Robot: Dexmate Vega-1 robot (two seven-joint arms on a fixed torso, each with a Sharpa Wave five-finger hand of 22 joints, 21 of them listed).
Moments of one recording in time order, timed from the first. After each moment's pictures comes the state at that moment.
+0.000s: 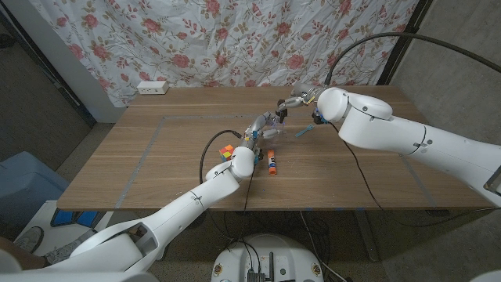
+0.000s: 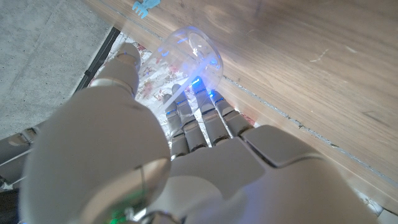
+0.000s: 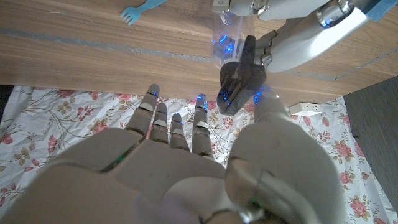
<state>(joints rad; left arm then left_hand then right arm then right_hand) 0.72 0.34 0.79 -1.48 0.14 0.12 0.46 1.03 0.00 0.35 -0.17 0.22 0.33 -0.03 0.84 0.27 0.55 -0.12 0.47 0.48 0.57 -0.05 0.31 0.33 0.28 -0.04 0.20 0.17 -0.29 -0.86 -1.03 -2.31 -0.12 -1.15 0.14 0.82 0.05 0.25 -0.17 0.34 0.45 0.10 0.29 0.31 0.09 0.21 0.20 0.19 0.09 0.22 0.22 0.22 0.31 0.21 0.19 0.17</state>
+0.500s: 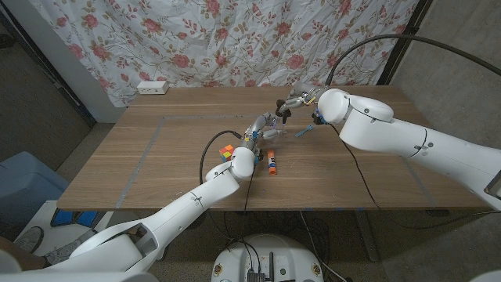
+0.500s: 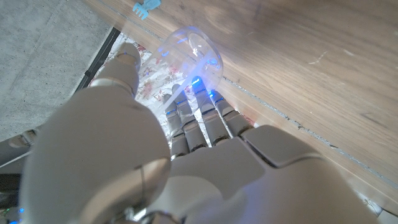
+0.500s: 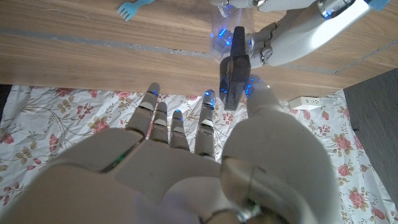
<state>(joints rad) 0.72 0.34 0.79 -1.48 0.14 0.12 0.46 1.03 0.00 0.35 -0.17 0.22 0.33 -0.03 0.84 0.26 0.55 -0.12 0.47 0.48 0.57 -0.05 0.31 0.33 0.28 -0.04 0.20 0.17 -0.33 -0.86 -0.98 -2.31 -0.11 -1.12 0.10 0.94 0.05 0.30 -0.18 0.35 0.52 0.02 0.33 0.33 0.12 0.19 0.20 0.19 0.10 0.21 0.22 0.21 0.33 0.21 0.19 0.17</state>
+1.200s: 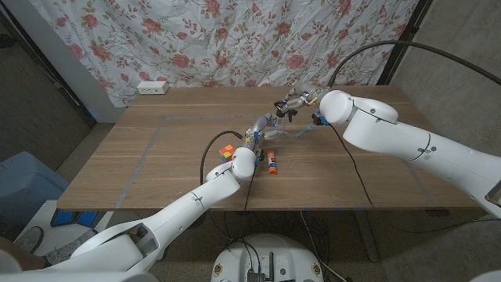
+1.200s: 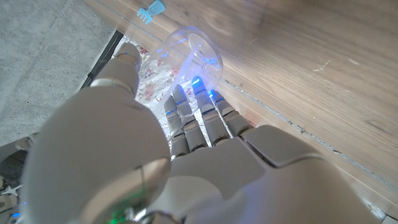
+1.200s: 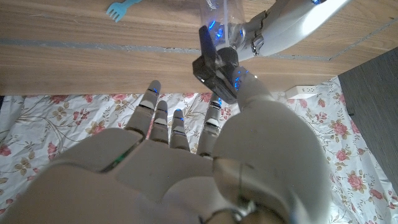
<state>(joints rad) 0.72 0.33 0.79 -1.48 0.14 0.12 0.45 1.03 0.00 0.36 -0.17 0.22 0.33 -0.03 0.84 0.26 0.55 -0.12 0.47 0.48 0.57 -0.05 0.31 0.33 0.28 -0.04 0.20 0.17 -0.41 -0.86 -0.90 -2.31 -0.06 -1.07 0.05 1.07 0.06 0.33 -0.18 0.36 0.63 -0.07 0.37 0.32 0.15 0.16 0.20 0.19 0.13 0.21 0.22 0.22 0.36 0.21 0.19 0.17</state>
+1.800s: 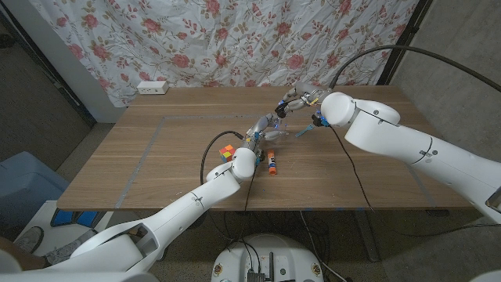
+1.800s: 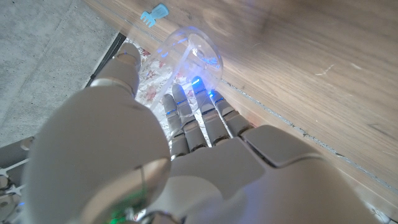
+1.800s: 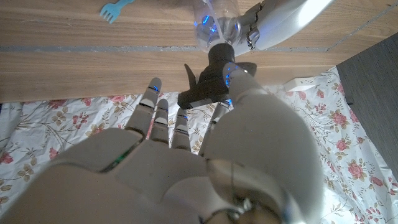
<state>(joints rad) 0.72 0.34 0.79 -1.48 0.13 0.11 0.44 1.03 0.00 0.36 -0.17 0.22 0.33 -0.03 0.84 0.25 0.55 -0.12 0.47 0.48 0.57 -0.05 0.30 0.33 0.28 -0.04 0.20 0.17 -0.45 -0.85 -0.85 -2.31 -0.03 -1.04 0.01 1.19 0.06 0.36 -0.18 0.38 0.76 -0.16 0.42 0.31 0.21 0.09 0.21 0.19 0.15 0.20 0.24 0.22 0.41 0.21 0.19 0.17</state>
